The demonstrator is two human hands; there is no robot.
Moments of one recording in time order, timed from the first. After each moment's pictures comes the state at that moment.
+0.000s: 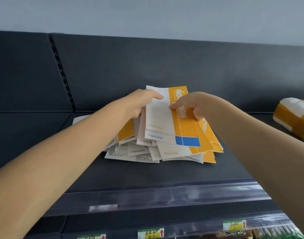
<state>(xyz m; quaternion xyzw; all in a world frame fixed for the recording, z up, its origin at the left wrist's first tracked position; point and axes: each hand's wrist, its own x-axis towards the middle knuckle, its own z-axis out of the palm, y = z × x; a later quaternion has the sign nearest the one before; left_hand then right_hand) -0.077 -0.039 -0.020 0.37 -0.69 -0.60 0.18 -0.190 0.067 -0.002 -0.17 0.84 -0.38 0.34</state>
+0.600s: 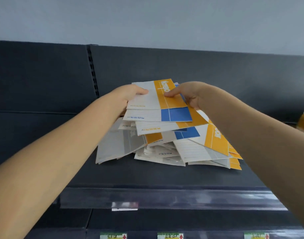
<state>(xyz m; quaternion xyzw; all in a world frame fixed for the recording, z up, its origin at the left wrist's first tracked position) 0.022 -0.088 0.015 0.43 -0.60 -0.64 0.21 -0.117 0.027 0.041 -0.25 0.77 -0.45 0.38</state>
